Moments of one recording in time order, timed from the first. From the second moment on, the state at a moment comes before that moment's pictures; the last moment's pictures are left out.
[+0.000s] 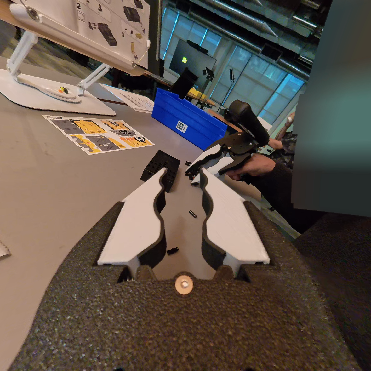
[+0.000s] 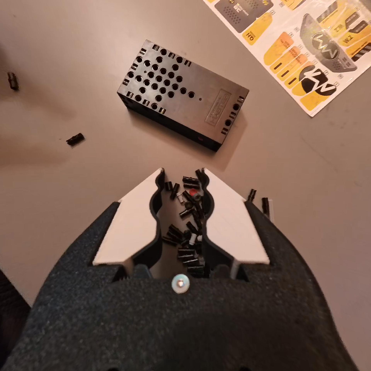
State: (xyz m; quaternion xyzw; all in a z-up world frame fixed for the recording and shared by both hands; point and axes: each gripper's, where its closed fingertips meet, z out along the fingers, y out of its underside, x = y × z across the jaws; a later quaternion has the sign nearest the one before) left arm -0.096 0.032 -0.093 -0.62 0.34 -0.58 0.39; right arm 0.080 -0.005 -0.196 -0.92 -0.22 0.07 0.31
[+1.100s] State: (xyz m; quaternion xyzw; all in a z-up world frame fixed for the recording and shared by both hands) left arm -0.098 0.035 -0.092 -0.62 0.33 -0.60 0.38; right arm 0.087 -0.009 -0.181 -0.91 -0.18 0.02 0.38
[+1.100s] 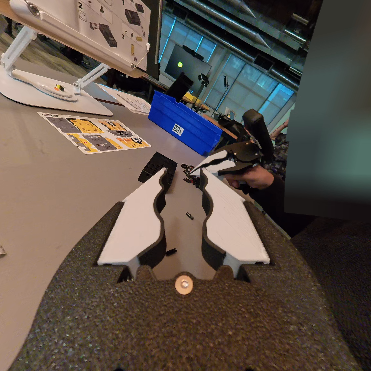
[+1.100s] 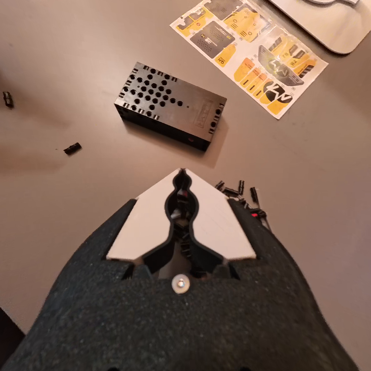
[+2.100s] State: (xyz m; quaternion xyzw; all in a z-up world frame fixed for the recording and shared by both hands) left arm -0.099 0.036 -0.092 -0.62 0.32 -0.61 0.38; right arm 0.117 -0.012 -0.195 -0.93 -0.15 -0.04 0.34
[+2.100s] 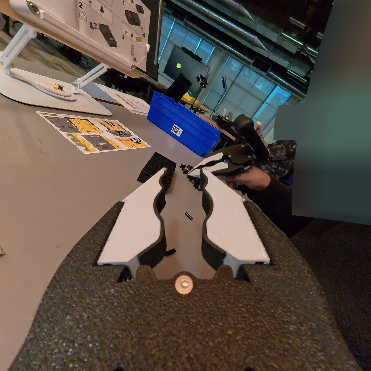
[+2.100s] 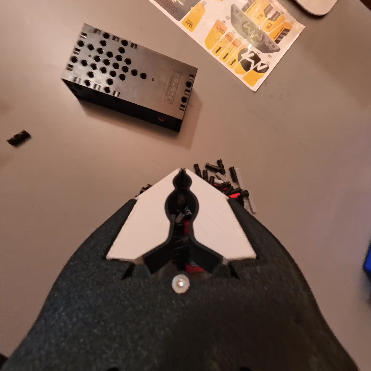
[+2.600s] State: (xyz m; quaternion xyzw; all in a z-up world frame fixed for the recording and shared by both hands) left arm -0.098 0.036 -0.092 -0.62 0.32 -0.61 0.38; right arm 0.068 -0.045 -0.196 -0.91 -0.17 0.05 0.38
